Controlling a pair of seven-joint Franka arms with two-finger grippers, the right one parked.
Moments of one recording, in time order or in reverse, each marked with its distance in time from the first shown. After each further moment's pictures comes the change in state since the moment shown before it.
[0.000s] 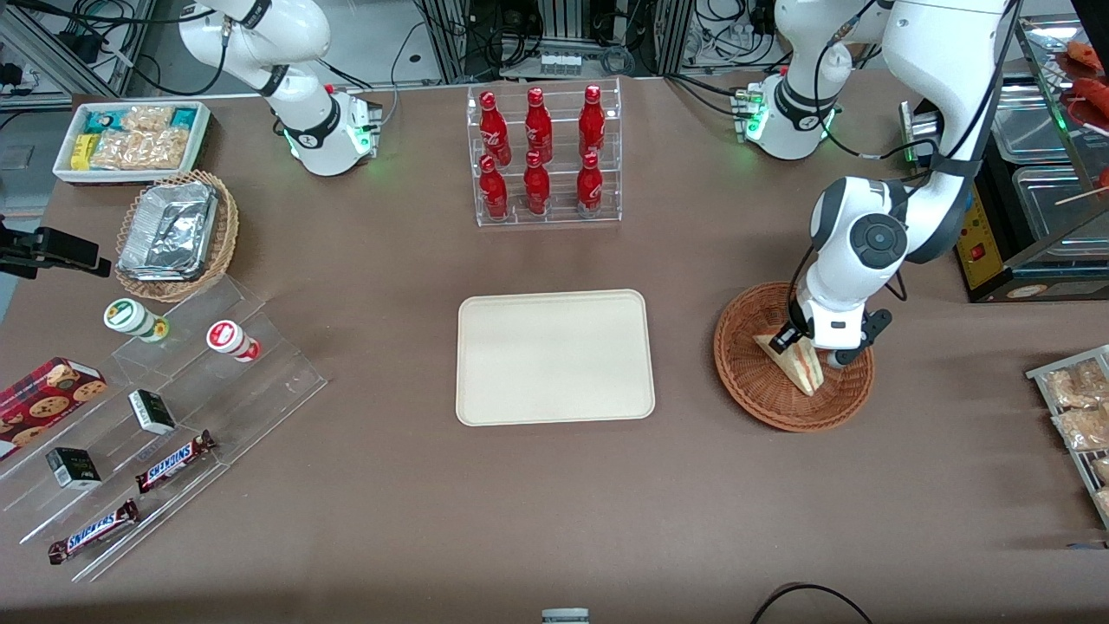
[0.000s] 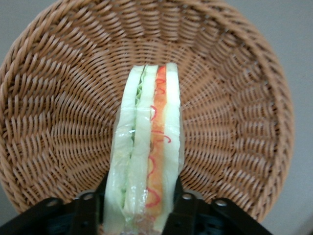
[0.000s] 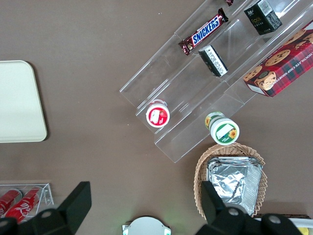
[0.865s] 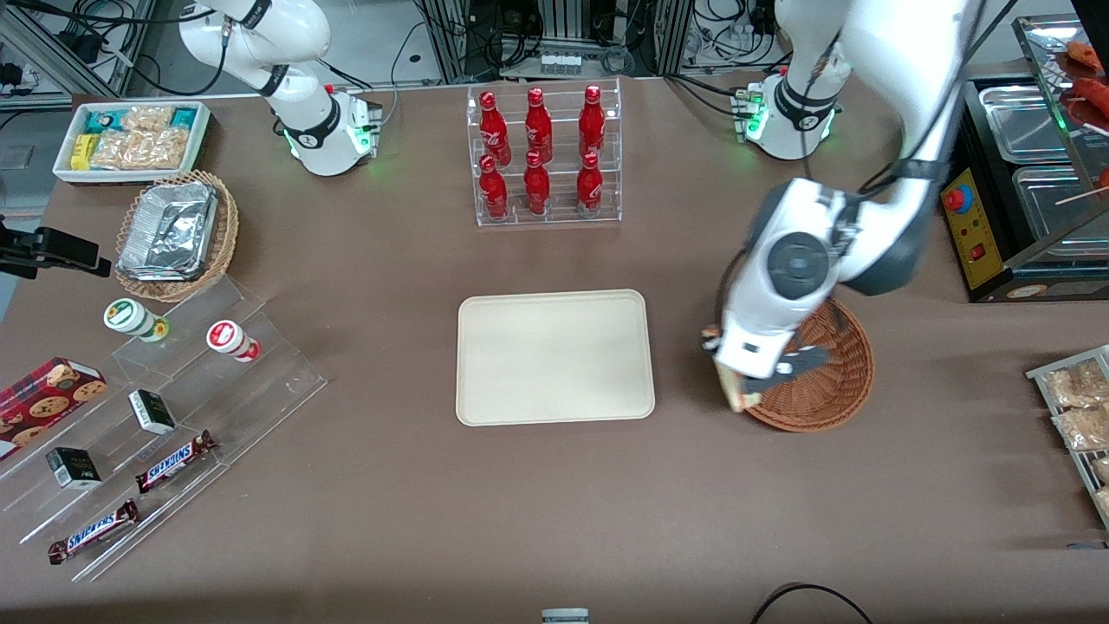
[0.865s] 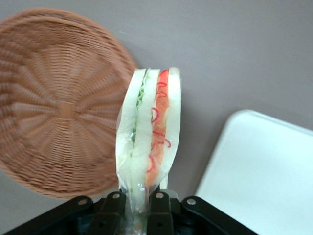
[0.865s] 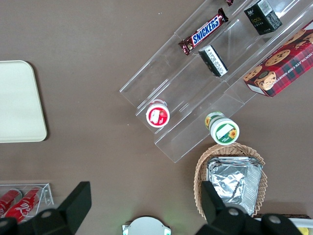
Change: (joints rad) arm -0.237 0.161 -0.038 0.537 0.010 -0.512 0.145
